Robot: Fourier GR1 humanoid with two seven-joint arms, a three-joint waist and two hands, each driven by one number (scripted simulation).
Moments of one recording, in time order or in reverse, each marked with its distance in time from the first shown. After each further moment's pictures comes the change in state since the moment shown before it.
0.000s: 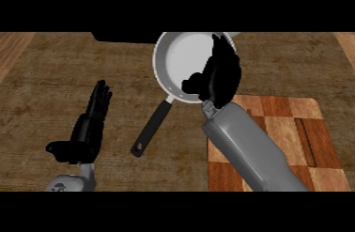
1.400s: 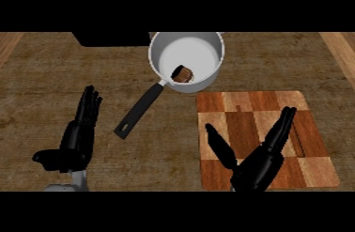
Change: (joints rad) left arm 0.062 0.005 0.030 -0.044 -0.003 0.017 -0.002; right arm 0.723 0.010 0.135 -0.517 0.476 -0.559 0.055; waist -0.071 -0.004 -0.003
